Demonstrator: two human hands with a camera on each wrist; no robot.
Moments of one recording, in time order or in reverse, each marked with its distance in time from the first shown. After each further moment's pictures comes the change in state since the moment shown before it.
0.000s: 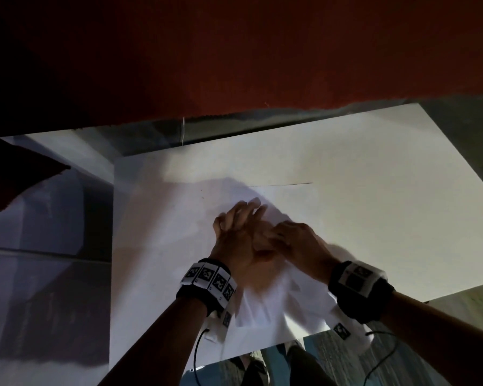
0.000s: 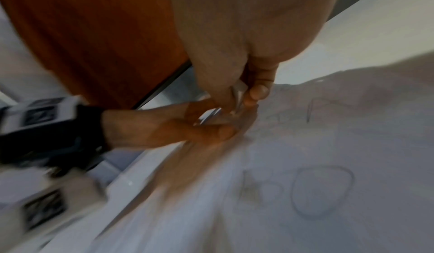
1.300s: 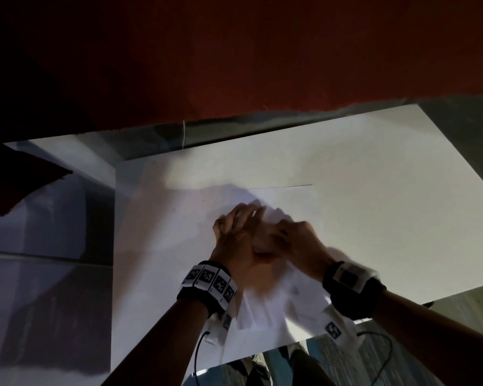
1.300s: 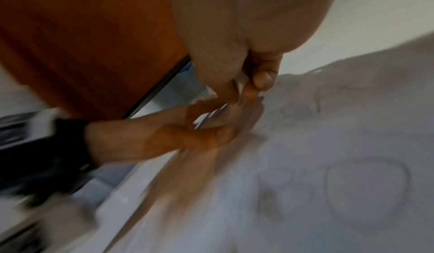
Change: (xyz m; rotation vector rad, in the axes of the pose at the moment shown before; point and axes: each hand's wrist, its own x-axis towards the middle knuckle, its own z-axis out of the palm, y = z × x) left_hand 0.002 0.000 0.001 -0.058 -0.001 -0.021; right_hand 0.008 -0.009 -0.004 -0.006 -0.048 0.180
